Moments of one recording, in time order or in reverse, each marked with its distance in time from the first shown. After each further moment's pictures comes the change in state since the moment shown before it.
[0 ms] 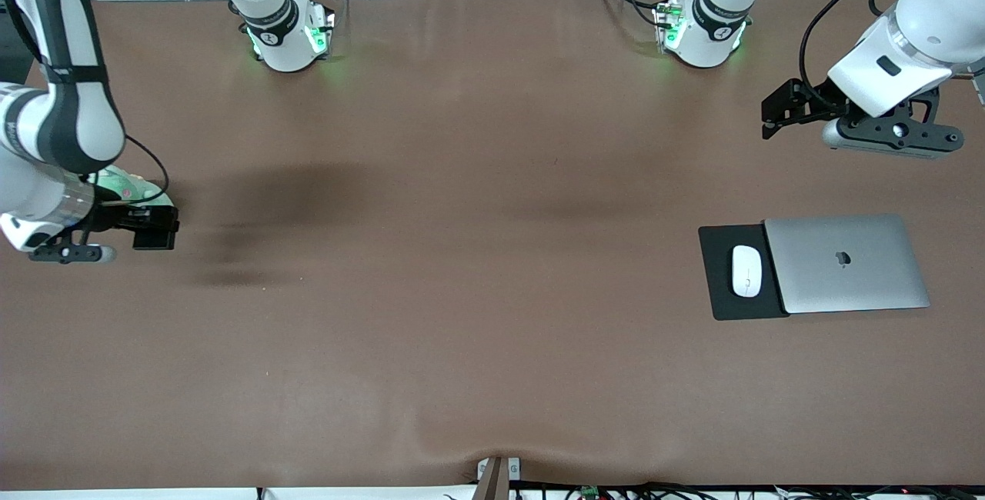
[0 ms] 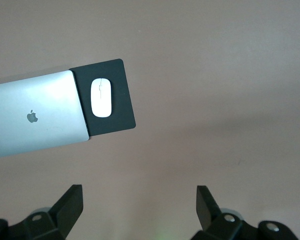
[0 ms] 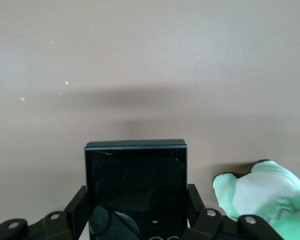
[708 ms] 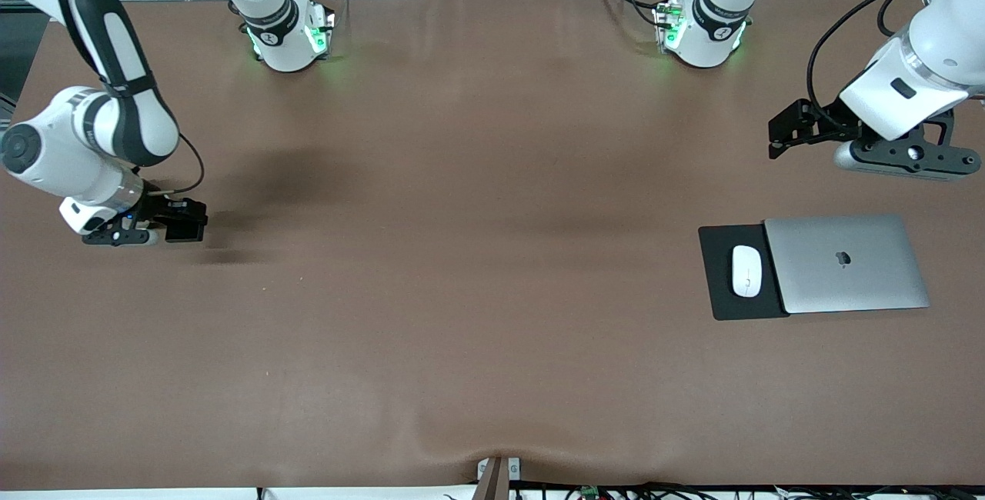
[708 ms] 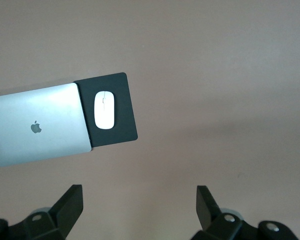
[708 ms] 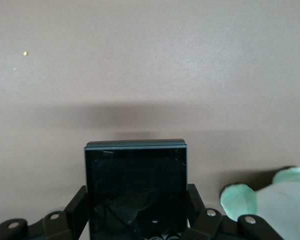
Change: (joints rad) left arm 0.001 0.069 0.012 0.095 0.000 0.000 -0.013; right arm -0.018 0.002 0.013 -0.266 0.001 0.364 -0.058
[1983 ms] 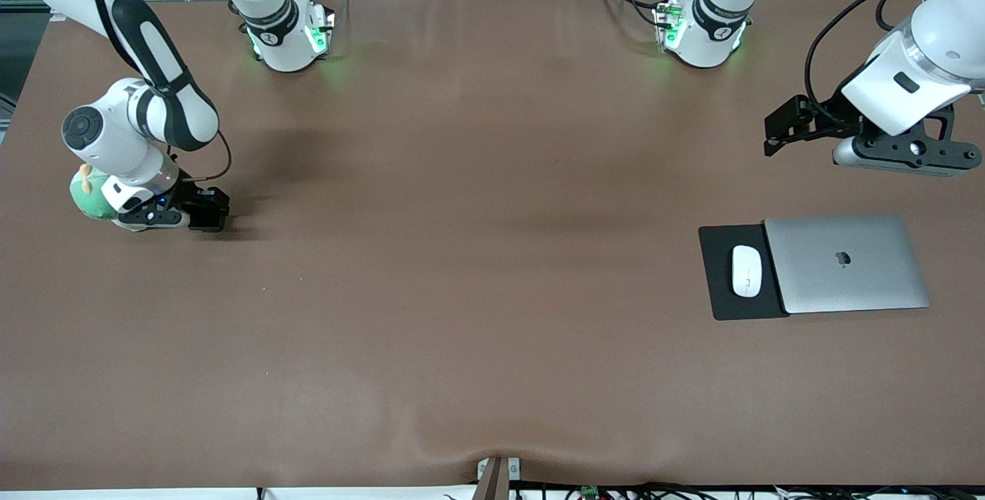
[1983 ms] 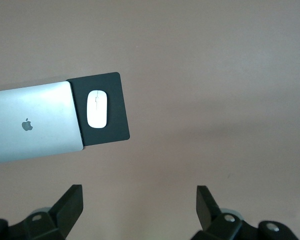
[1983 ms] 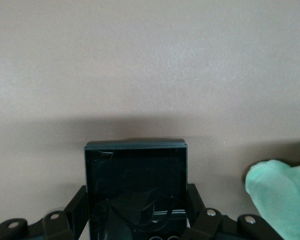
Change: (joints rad) left arm -0.003 -0.002 -0.003 0.003 -0.028 -0.007 -0.022; right arm -0.005 0.023 0.002 -0.183 0.000 0.237 0.038
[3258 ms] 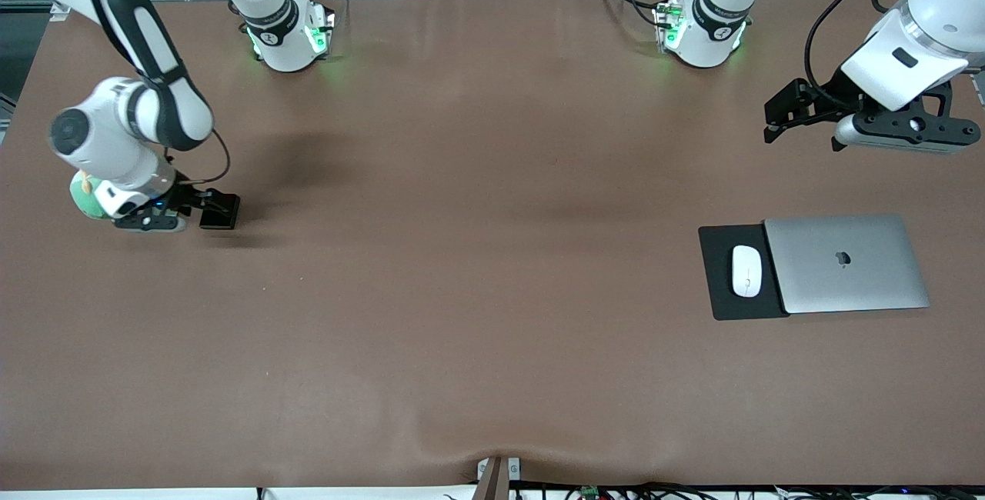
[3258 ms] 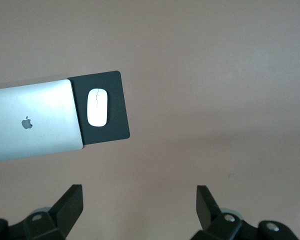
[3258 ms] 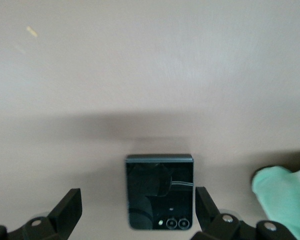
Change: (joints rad) left arm 0.000 -0.095 0.000 -0.121 0.000 0.062 0.000; right arm 0.029 -0.099 0.015 0.128 0.000 -0.262 0.041
